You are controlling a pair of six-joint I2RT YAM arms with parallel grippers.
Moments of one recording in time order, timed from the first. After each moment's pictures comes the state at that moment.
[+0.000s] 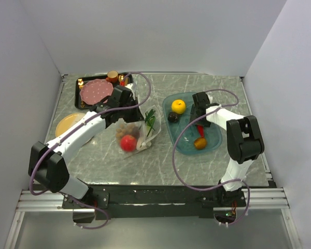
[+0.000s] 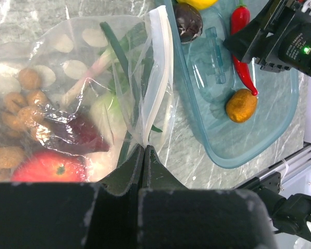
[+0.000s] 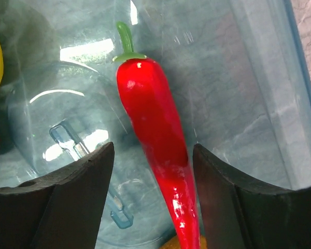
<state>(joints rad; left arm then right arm) -0.55 1.48 1.25 -0.51 0.13 -0.62 0.24 1.81 1.14 -0.42 0.27 0.44</state>
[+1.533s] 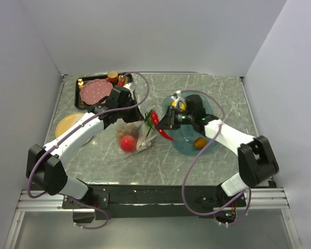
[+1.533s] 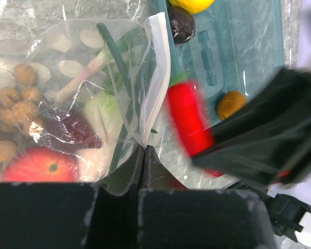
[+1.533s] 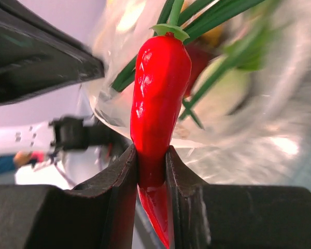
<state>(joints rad) -0.55 1.45 1.25 -0.51 0.13 -0.66 0.45 1.50 0.94 0.01 -0.71 0.63</state>
